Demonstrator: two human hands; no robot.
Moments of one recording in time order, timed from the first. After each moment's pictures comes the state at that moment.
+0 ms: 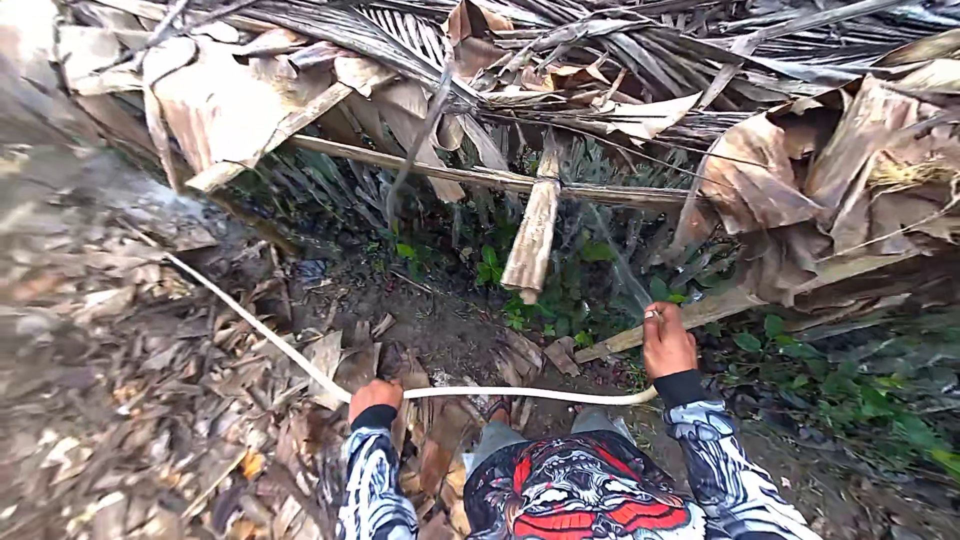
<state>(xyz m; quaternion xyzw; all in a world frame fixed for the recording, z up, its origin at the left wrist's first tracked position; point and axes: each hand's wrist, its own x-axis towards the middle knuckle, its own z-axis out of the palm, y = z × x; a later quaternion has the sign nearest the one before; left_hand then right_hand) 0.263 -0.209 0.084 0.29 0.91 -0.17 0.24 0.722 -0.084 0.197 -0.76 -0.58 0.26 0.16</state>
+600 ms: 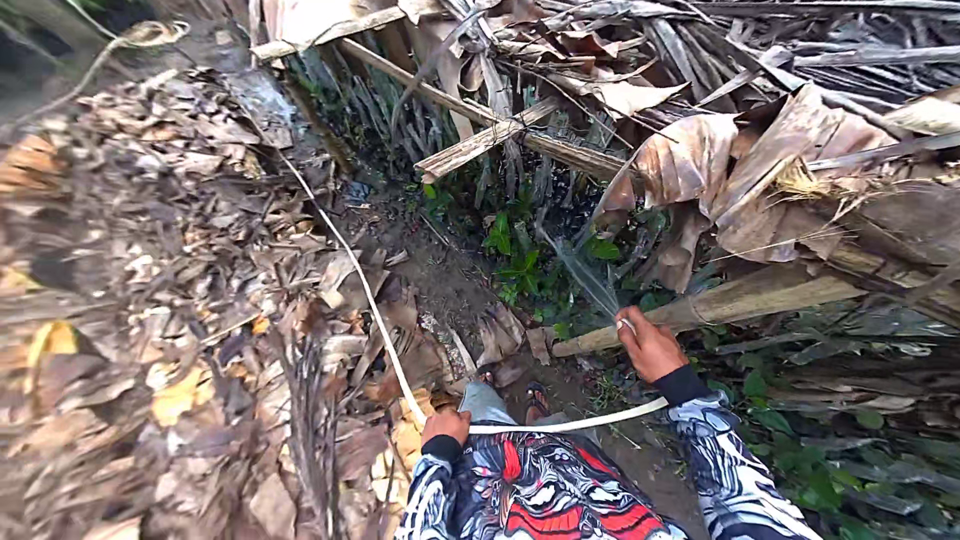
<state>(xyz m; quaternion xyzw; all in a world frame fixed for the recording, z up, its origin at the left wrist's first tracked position) 0.600 -0.336 0.035 0.20 0.87 -0.12 0.43 0.861 -0.050 0.195 -0.49 -0.82 0.29 -0.04</state>
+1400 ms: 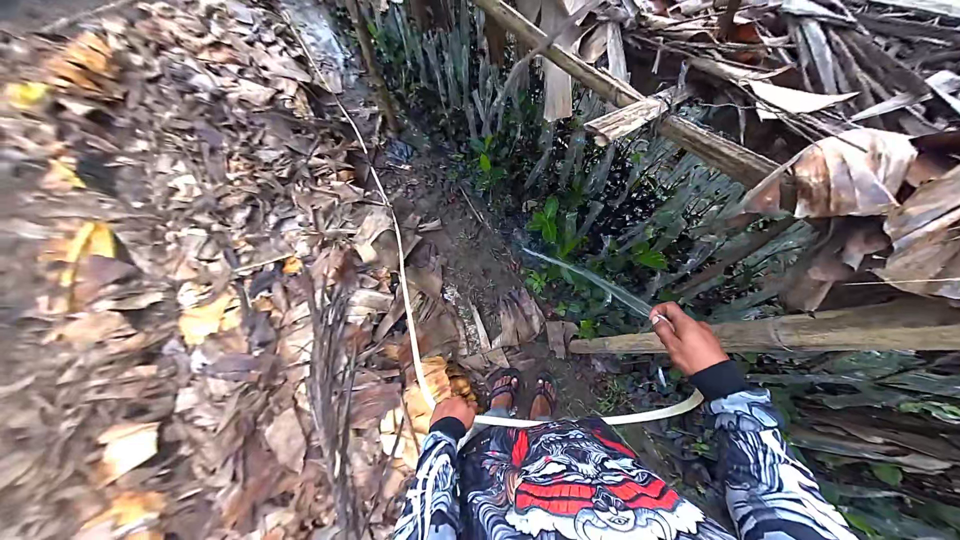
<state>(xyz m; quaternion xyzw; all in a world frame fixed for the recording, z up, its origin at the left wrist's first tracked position) 0.554 -0.411 -0.002 0.19 0.84 -0.12 0.49 0.797 -0.064 0.201 -0.46 -0.83 0.29 -0.09</state>
